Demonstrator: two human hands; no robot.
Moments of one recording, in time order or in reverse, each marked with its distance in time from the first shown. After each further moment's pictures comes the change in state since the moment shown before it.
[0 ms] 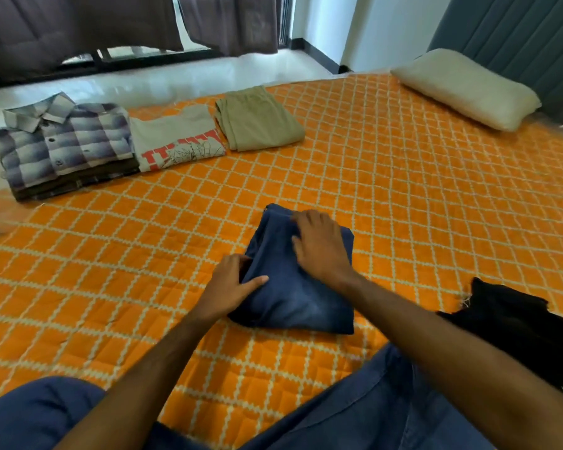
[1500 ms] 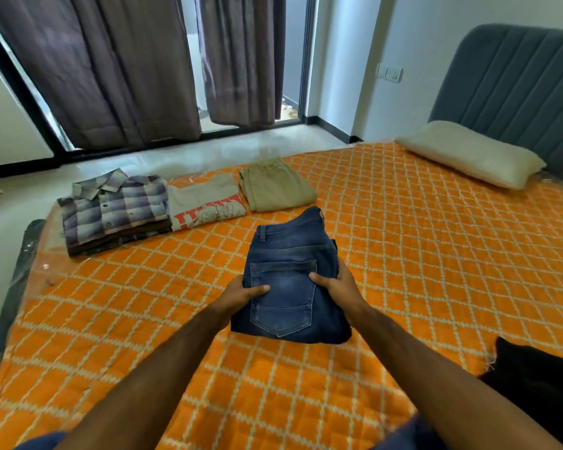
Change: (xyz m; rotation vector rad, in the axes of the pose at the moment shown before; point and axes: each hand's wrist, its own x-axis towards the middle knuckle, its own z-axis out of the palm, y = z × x) left_hand 0.043 0.042 -0.051 -0.524 -0.080 -0.205; right_hand 0.012 0.013 -0.021 1.283 -0.003 0.429
